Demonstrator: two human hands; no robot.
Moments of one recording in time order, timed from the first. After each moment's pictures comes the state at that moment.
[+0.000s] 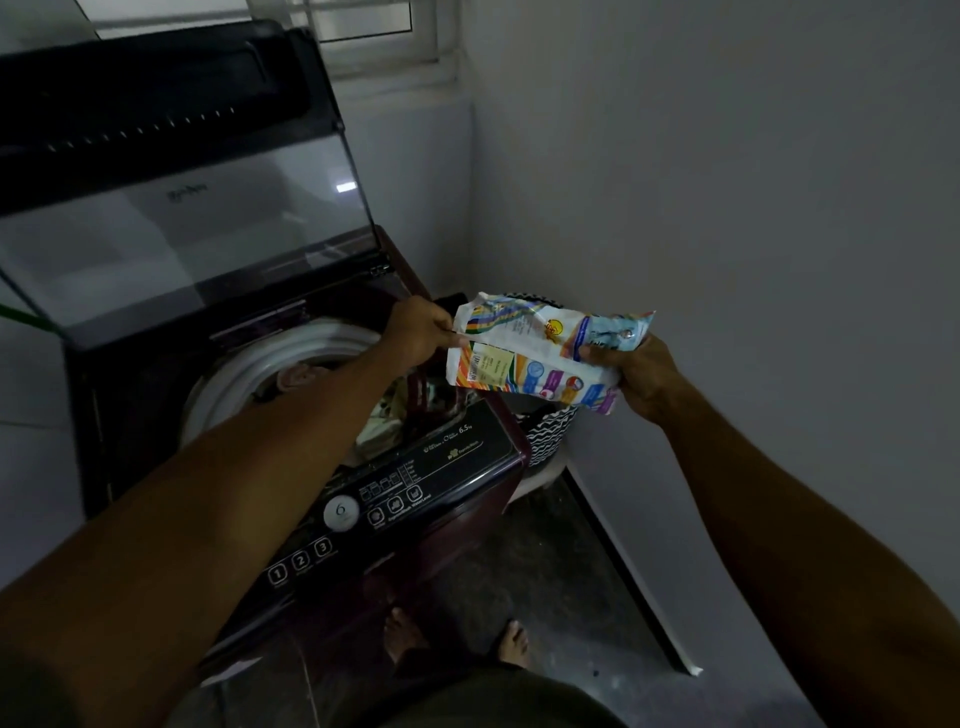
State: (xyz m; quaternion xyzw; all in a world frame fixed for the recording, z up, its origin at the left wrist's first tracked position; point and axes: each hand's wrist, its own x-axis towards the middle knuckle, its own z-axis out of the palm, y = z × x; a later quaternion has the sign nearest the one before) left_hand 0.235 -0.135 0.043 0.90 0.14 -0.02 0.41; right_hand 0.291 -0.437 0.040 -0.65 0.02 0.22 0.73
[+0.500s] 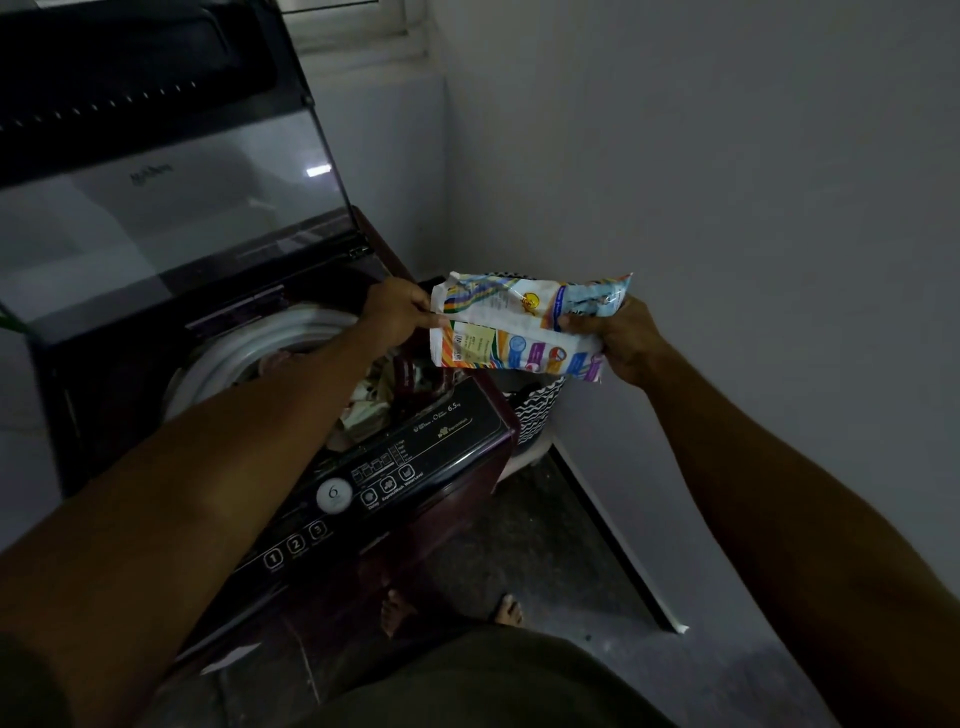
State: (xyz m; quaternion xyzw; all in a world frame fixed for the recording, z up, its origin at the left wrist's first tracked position) left_hand 0.237 -0.124 0.036 0.93 0.11 -0.03 0.36; right_hand 0.285 -0.429 0.057 -0.68 0.00 0.20 0.71
